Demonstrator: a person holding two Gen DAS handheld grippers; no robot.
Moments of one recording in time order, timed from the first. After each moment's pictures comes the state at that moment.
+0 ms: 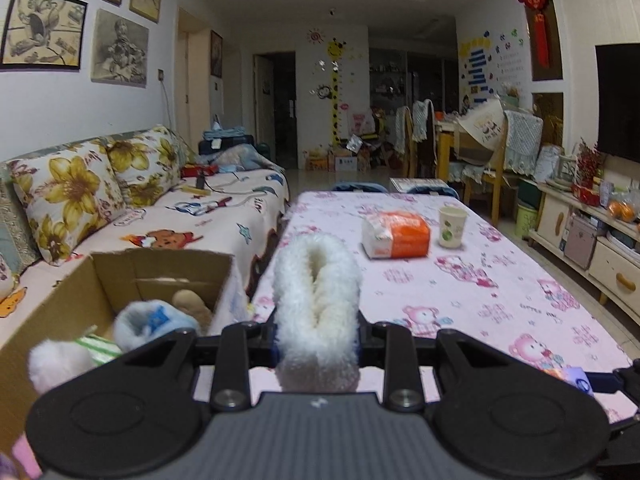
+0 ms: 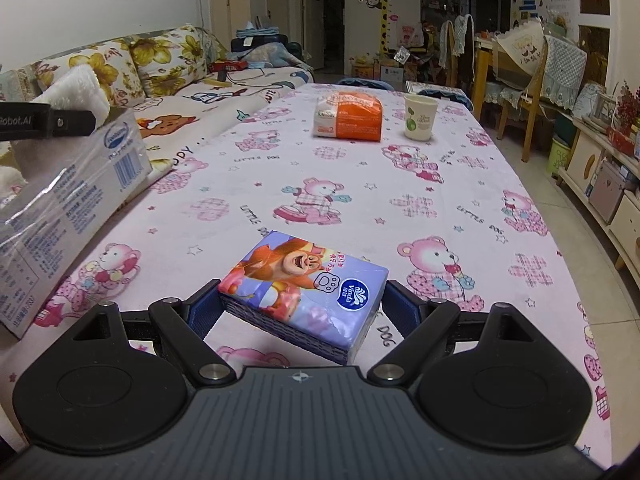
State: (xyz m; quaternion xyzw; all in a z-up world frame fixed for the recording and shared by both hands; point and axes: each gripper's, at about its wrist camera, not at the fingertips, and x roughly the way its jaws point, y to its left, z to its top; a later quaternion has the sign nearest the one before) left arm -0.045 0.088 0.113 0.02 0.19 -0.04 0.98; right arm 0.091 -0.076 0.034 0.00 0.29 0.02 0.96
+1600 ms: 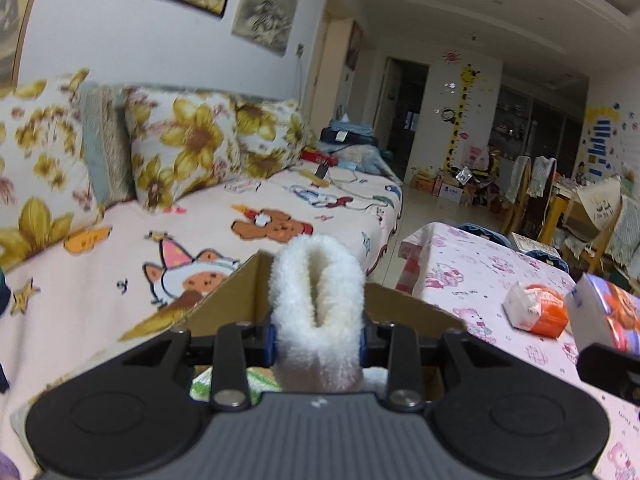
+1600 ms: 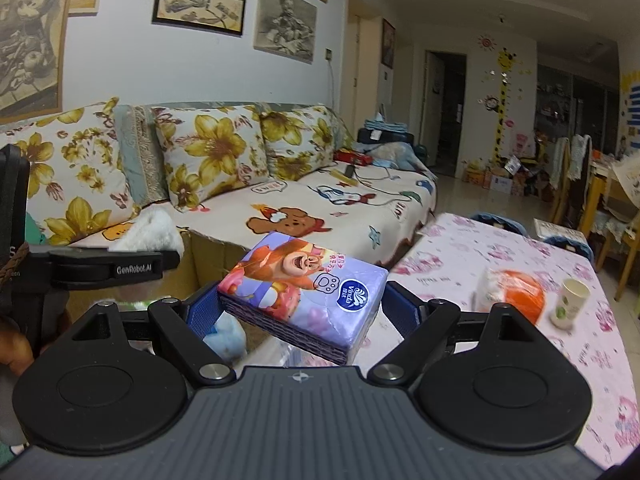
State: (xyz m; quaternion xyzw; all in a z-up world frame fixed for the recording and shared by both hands) left arm 0.016 0.245 0.115 -0.12 0.19 0.11 0.97; right arm 0.186 0.052 0.111 -0.07 0.16 0.19 0.97
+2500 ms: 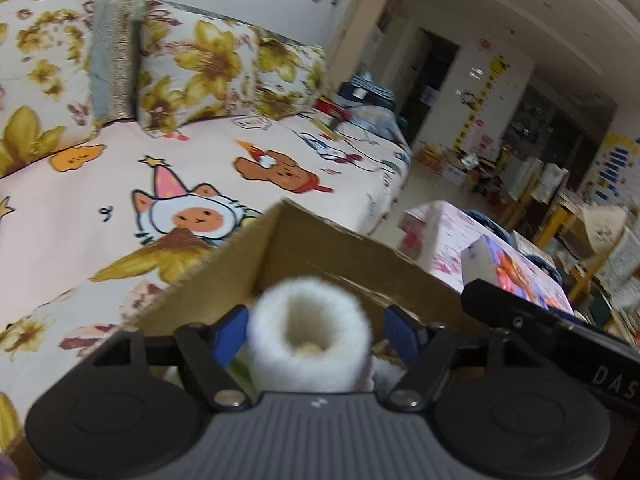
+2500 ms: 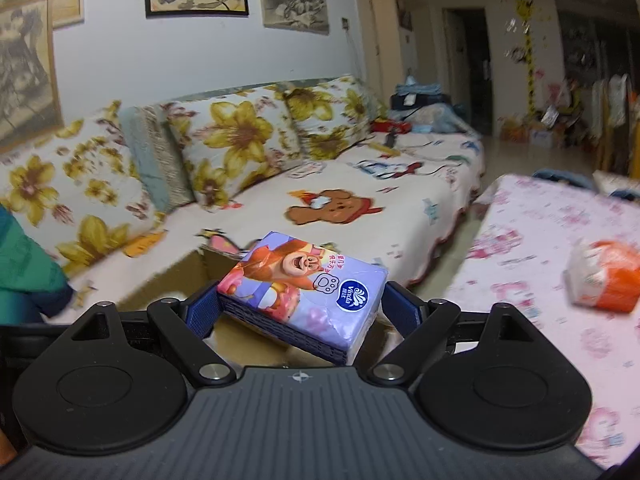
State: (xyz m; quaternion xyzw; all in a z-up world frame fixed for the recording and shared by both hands) left arm 0.044 0.285 0.091 -0.22 0.25 0.10 0.94; right arm 0.255 0.085 0.088 0.02 0.22 0.26 0.94
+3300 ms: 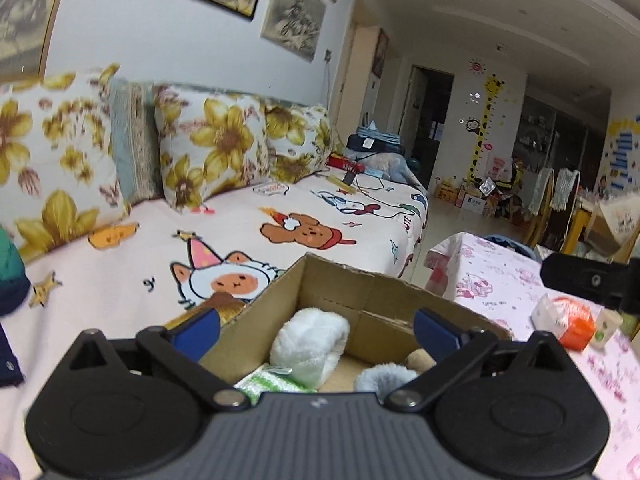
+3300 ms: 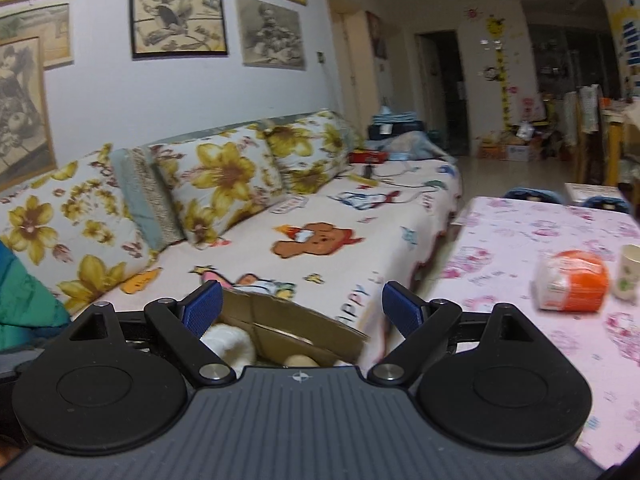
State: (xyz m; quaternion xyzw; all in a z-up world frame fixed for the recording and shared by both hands) left arm 0.005 0.260 0.110 -0.11 0.18 0.15 0.97; right arm 0.197 0.060 0.116 0.04 0.17 0.20 0.96
